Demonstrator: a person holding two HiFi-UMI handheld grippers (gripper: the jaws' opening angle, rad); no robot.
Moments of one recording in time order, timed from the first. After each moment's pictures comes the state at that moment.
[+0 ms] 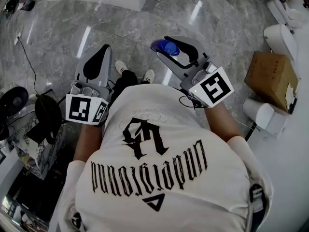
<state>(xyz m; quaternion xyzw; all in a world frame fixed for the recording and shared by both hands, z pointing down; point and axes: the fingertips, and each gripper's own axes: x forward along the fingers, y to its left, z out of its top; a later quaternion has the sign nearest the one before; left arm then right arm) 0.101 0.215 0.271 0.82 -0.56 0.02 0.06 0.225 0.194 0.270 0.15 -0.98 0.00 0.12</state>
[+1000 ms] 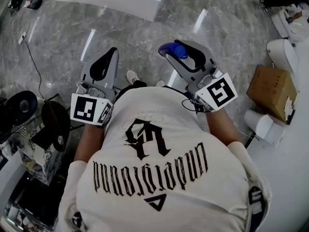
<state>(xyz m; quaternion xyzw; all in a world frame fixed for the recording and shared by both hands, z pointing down) -0.048 0.152 0.271 0.83 -0.56 0.02 0.07 0.084 0.121 0.263 0.17 -0.98 0.01 0.11</state>
